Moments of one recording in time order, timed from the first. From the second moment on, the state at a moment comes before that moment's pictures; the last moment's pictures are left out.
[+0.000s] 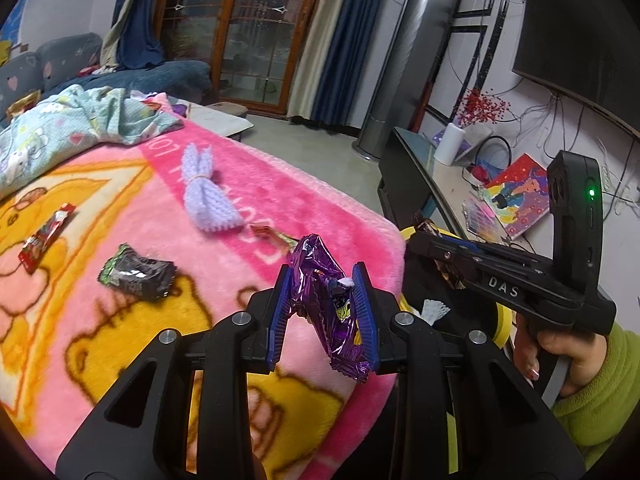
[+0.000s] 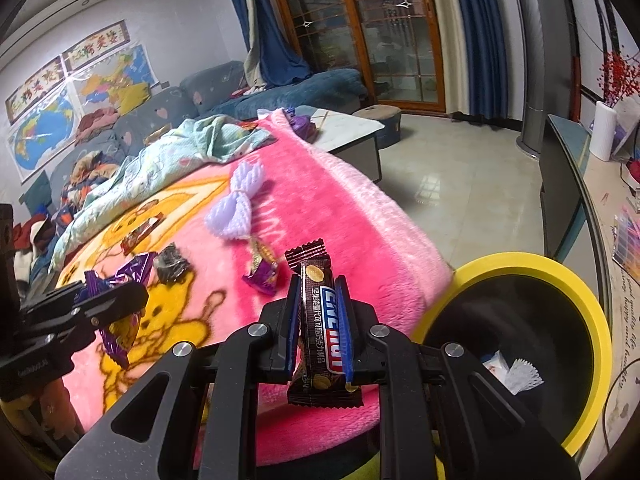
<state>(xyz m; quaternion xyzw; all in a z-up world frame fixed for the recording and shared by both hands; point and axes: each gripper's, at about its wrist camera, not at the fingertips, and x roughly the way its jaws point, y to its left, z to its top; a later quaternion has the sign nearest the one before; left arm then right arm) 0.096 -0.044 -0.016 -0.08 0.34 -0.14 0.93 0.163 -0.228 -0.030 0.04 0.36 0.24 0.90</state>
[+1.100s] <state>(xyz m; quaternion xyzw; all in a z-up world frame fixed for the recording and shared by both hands) 0.118 -0.157 -0.007 0.00 0.31 -0.25 0.92 0.166 -0.350 -0.014 0.12 0.32 0.12 0.93</state>
